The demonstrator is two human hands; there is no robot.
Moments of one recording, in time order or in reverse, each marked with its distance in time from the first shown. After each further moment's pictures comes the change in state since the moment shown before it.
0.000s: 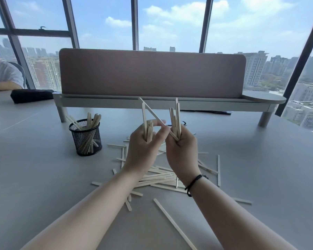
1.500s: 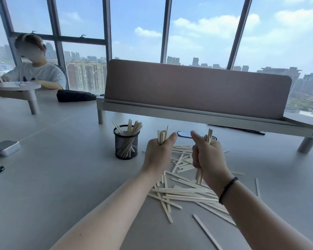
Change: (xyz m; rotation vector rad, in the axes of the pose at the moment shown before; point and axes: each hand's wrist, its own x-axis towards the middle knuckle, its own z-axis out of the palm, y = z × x) left_hand 0.022 -0.017 -0.066 0.044 0.098 -0.319; right_hand 0.021 -0.024 0.040 0.267 -0.192 0.398
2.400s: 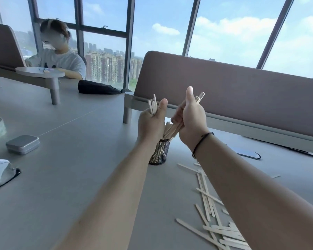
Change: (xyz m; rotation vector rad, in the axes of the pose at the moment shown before) left_hand 0.126 0.010 -0.130 -0.040 0.342 0.112; right_hand 0.115 -0.017 0.207 0.217 -0.070 0.048
